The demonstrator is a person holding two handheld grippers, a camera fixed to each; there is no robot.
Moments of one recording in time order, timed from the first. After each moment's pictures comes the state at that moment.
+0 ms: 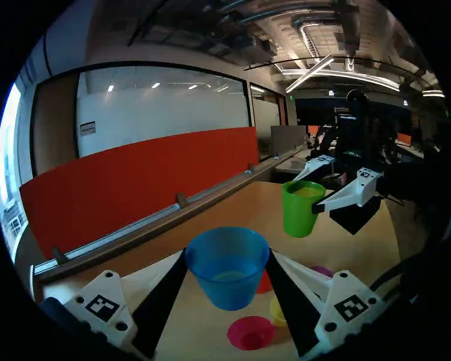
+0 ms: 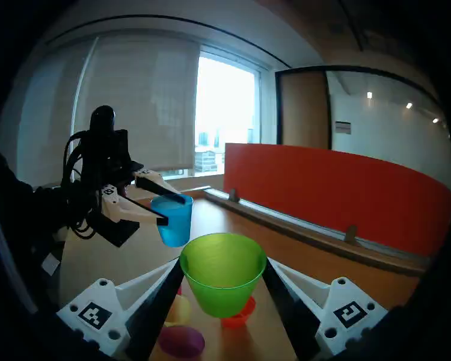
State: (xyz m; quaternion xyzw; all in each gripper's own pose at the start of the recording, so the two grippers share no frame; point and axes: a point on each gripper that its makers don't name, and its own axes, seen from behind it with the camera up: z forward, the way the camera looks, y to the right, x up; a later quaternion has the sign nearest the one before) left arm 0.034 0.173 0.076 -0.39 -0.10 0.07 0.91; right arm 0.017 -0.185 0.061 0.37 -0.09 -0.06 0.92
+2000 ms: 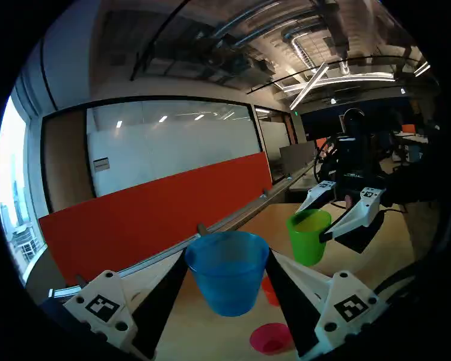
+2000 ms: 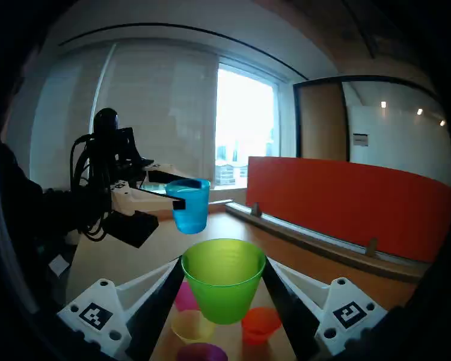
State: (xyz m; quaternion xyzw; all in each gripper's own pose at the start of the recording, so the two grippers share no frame) left arm 0.082 0.143 0.061 -0.36 0.01 0.10 0.93; right arm 0.021 -0.241 0.048 0.43 -0.05 -0.05 0.90
